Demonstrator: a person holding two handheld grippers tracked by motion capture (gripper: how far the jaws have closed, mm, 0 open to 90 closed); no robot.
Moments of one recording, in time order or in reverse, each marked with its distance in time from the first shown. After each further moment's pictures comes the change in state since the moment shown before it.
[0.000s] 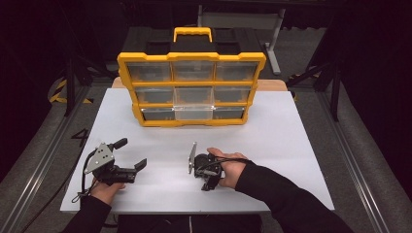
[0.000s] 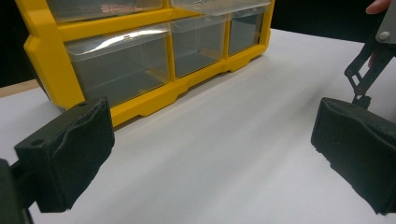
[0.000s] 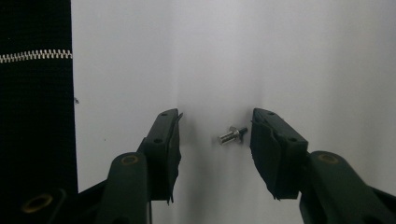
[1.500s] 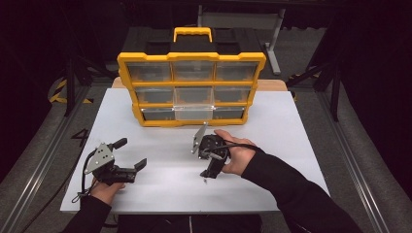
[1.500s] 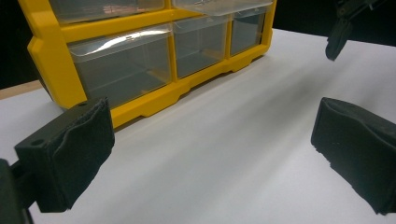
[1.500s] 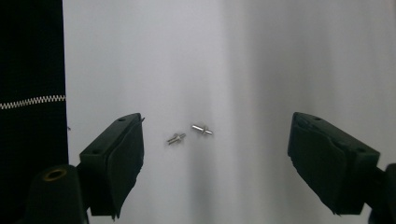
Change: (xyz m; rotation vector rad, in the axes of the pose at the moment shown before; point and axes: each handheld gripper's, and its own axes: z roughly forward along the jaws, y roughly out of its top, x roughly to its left) left arm 0.000 0.000 0.000 -0.002 0.009 0.005; right arm -0.010 -0.004 -0.056 -0.153 -0.122 0.065
